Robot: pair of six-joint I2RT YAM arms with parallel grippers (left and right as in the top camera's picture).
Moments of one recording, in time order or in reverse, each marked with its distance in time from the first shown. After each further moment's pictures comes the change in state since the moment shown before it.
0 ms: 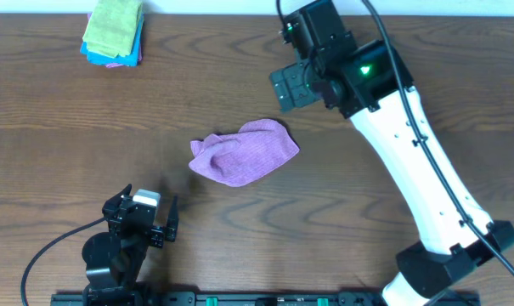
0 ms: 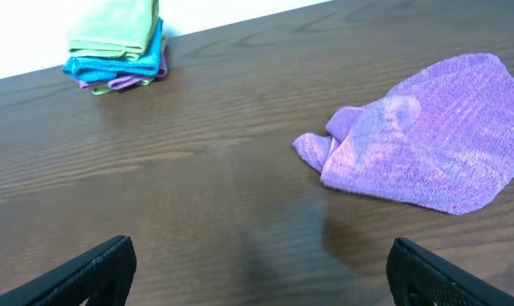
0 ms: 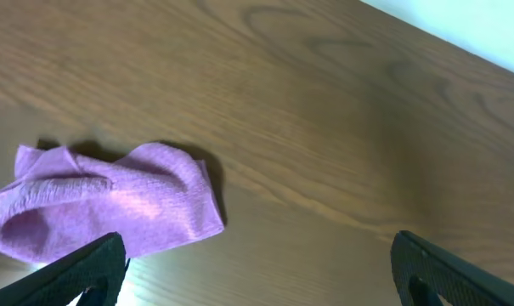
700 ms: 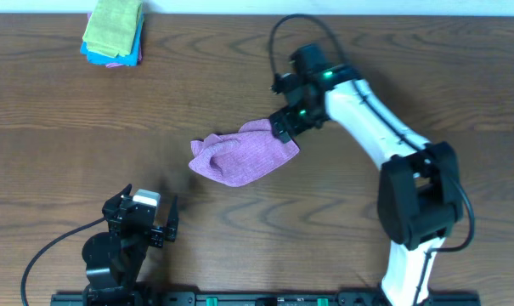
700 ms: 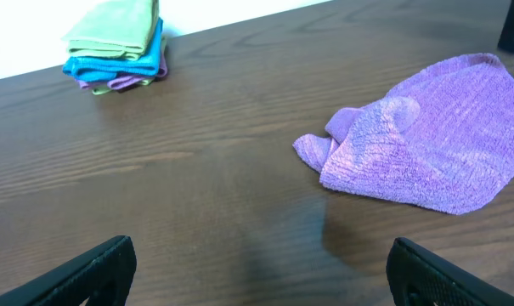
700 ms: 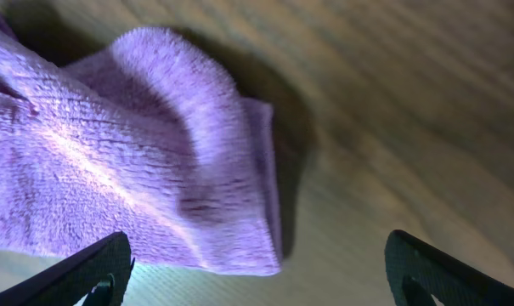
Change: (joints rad) left arm 0.000 0.000 0.000 0.000 0.000 0.000; right arm -0.185 0.247 -0.447 0.368 -0.507 -0.282
